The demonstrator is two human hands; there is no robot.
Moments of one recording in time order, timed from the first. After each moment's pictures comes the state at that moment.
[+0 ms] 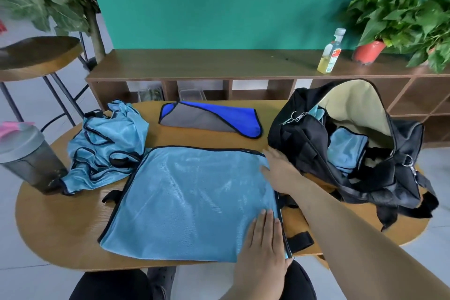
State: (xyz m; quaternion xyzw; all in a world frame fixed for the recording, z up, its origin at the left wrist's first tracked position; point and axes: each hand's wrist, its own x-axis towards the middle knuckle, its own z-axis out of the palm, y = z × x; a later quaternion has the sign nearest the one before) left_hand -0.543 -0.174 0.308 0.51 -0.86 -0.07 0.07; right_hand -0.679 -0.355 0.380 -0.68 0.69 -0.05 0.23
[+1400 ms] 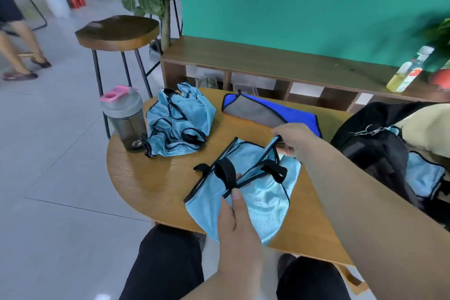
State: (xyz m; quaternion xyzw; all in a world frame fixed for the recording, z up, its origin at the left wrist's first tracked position) left_hand -0.403 -0.146 0.429 0.60 -0.25 -0.49 0.58; right_hand -0.510 -0.397 0.460 -0.42 0.69 -0.32 0.50
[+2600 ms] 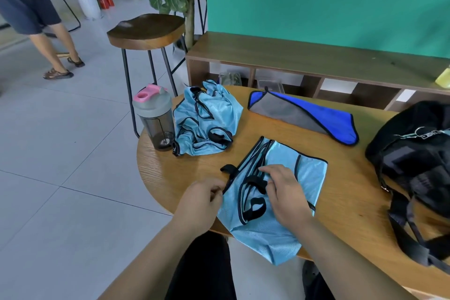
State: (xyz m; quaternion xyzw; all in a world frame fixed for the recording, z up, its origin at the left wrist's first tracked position) left_hand -0.232 -0.202 0.374 0.70 -0.61 -0.26 0.28; right_hand -0.469 -0.286 0.335 -0.80 0.49 -0.28 0.19
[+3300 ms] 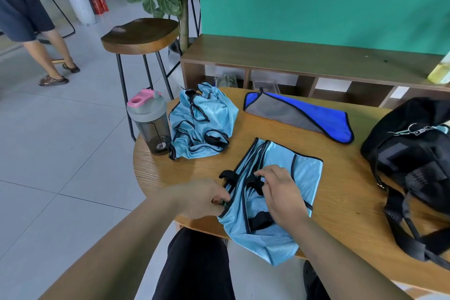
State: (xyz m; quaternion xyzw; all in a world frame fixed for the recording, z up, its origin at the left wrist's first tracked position) left_hand -0.206 -0.246 0.409 0.51 -0.78 -0.35 -0.04; right_hand -0.469 -0.290 0.330 -0.82 0.49 -0.25 0.15
